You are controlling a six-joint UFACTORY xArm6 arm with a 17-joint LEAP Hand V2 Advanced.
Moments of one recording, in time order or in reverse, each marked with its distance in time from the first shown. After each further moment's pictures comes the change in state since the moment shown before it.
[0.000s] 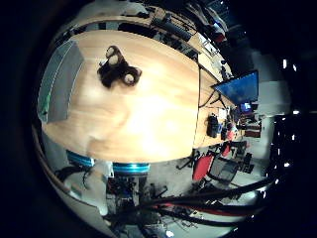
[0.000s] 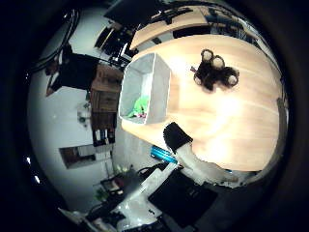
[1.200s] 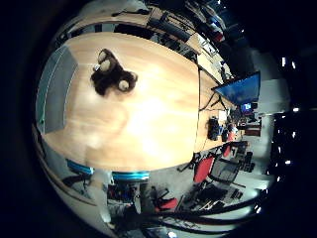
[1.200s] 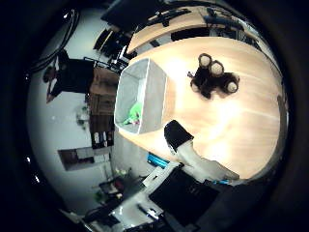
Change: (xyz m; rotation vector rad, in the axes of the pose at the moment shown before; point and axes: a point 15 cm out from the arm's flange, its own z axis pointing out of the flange) arm 0.024 -0.046 0.039 0.022 0.005 0.036
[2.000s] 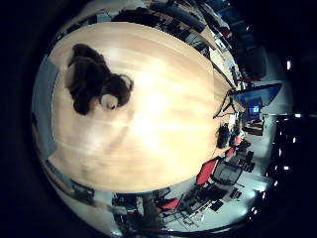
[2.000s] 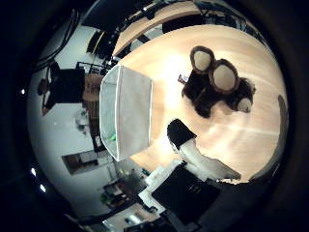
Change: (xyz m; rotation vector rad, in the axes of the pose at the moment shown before) arm 0.035 -0.079 0.105 -0.078 -0.030 0.025
